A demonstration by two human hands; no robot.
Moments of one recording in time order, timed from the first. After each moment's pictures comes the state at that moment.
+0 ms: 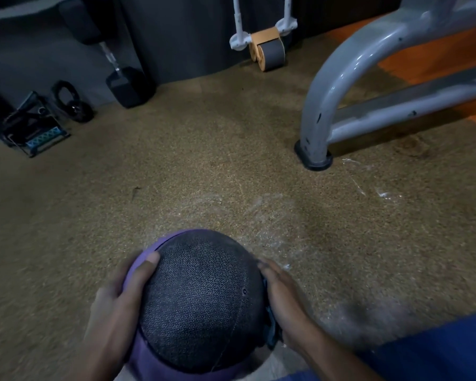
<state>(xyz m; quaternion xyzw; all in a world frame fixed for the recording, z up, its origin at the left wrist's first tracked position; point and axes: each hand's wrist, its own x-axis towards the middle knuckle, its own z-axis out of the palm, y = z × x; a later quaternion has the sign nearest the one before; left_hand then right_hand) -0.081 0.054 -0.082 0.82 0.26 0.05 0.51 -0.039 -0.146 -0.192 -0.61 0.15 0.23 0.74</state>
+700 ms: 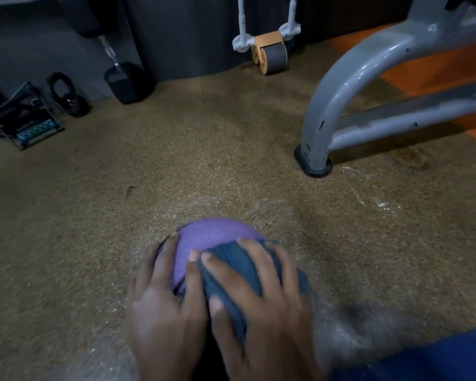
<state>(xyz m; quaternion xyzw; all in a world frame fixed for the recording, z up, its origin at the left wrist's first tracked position) -0.075 -0.016 -0.104 0.89 0.23 0.21 0.34 -0.081 -0.140 -0.110 -0.88 -0.15 -0.21 0.39</state>
